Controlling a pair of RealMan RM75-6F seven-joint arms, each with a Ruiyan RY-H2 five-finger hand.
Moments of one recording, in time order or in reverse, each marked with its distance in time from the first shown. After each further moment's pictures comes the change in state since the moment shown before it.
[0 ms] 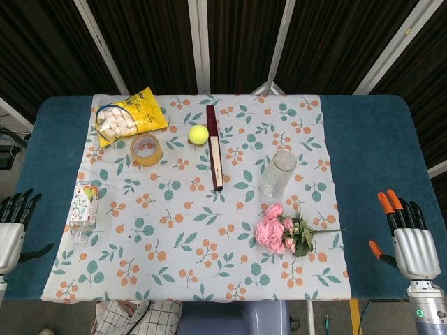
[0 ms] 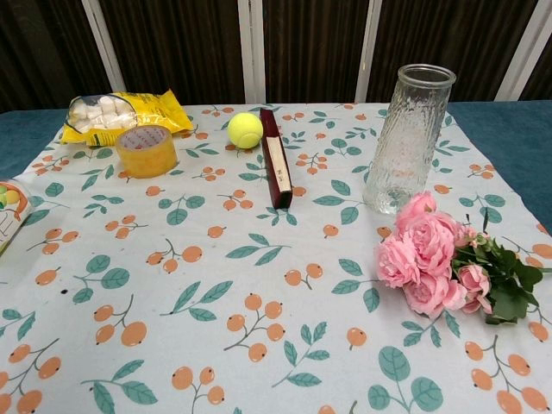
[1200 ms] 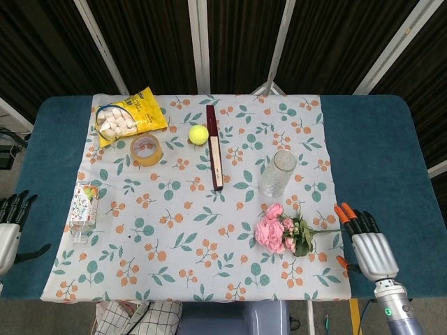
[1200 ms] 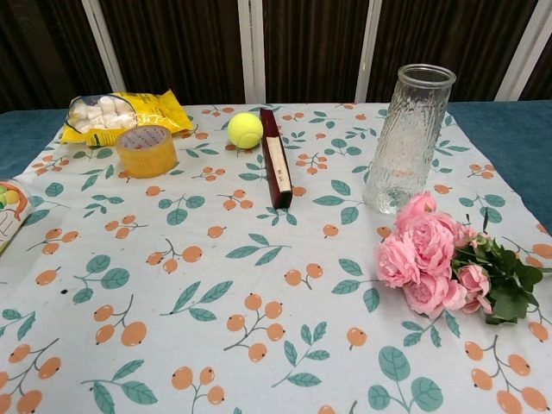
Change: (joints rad) left arm 0.004 0.018 0.001 -0.011 -0.018 -0.017 -0.018; right arm 0.084 -0.010 -0.046 -0.194 0.058 -0.233 -0.171
